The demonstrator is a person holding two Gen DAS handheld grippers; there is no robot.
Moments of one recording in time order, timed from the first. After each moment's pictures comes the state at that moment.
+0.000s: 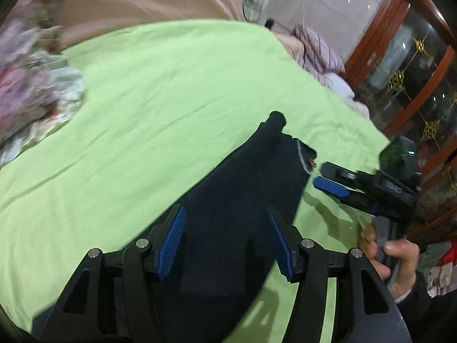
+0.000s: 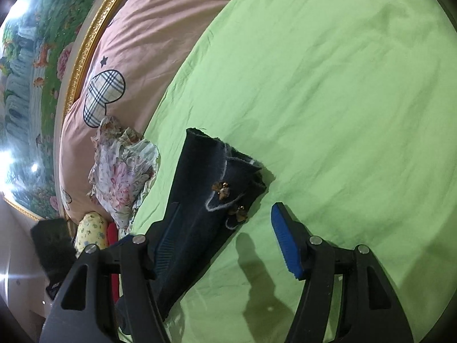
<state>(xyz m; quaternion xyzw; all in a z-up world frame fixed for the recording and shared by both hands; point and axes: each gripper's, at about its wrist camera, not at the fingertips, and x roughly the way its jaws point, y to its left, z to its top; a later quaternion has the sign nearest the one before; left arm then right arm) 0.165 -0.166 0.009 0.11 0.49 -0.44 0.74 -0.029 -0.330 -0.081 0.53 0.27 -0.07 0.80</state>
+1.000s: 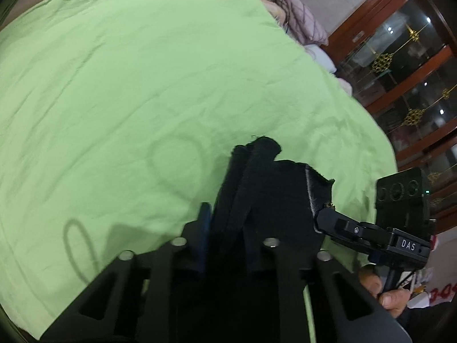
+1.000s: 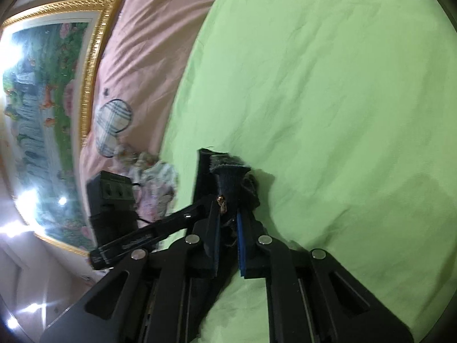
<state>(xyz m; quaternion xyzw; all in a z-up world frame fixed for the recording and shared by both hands) 0.219 -0.269 -0.047 0.10 0.56 -0.49 0.66 -0.029 -0.351 -0.106 0.62 0.21 -0.02 0.76</state>
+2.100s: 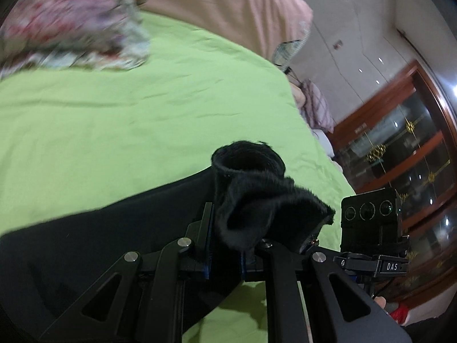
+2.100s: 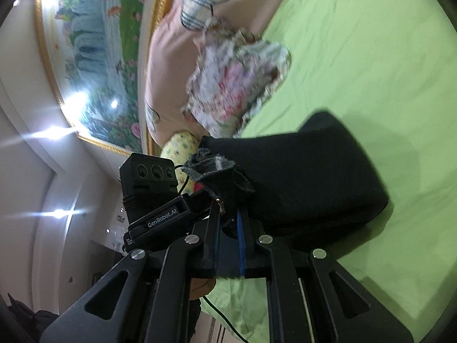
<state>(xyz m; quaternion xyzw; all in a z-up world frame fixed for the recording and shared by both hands) 0.168 -0.018 -0.003 -0.11 0.51 -0.42 0.75 0.031 -0.184 -0.042 0.54 0.29 0.23 0.76</state>
